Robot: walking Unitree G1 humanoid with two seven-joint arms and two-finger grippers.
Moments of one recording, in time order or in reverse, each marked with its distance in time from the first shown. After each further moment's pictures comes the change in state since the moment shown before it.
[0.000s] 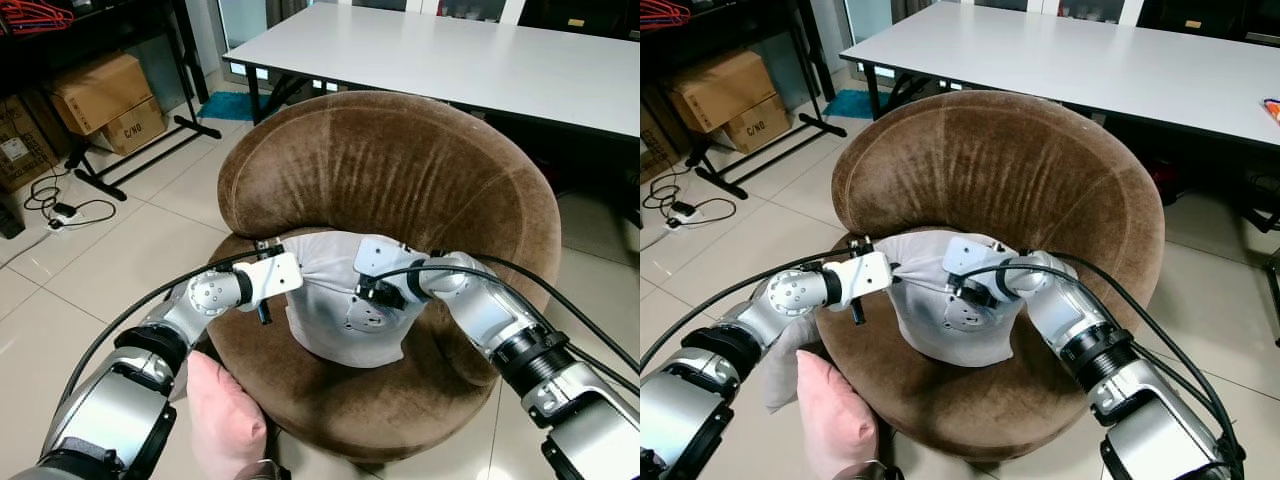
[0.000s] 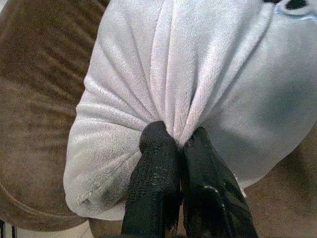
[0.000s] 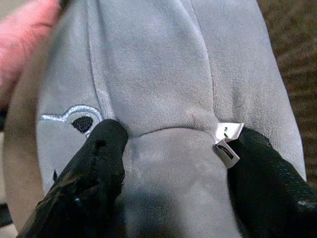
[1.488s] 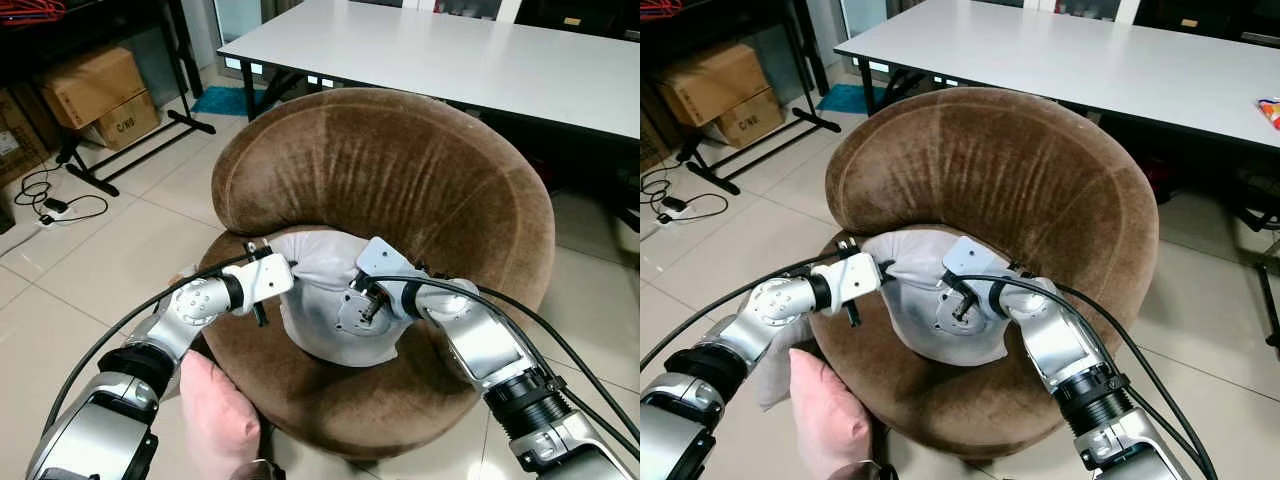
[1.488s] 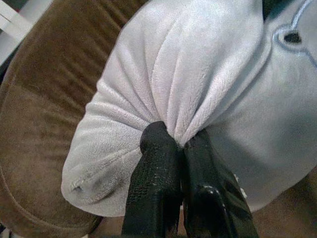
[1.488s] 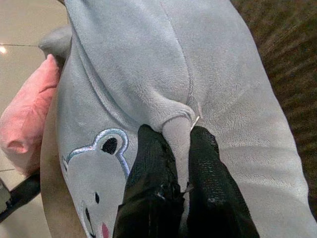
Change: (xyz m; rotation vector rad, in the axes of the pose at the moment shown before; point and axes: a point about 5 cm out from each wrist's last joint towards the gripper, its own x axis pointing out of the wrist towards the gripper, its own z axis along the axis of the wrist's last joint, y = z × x) left arm -0.017 -0.002 -0.001 -0.043 -0.089 0.080; right arm -0.007 0.027 0.009 0.323 -0.142 -0.079
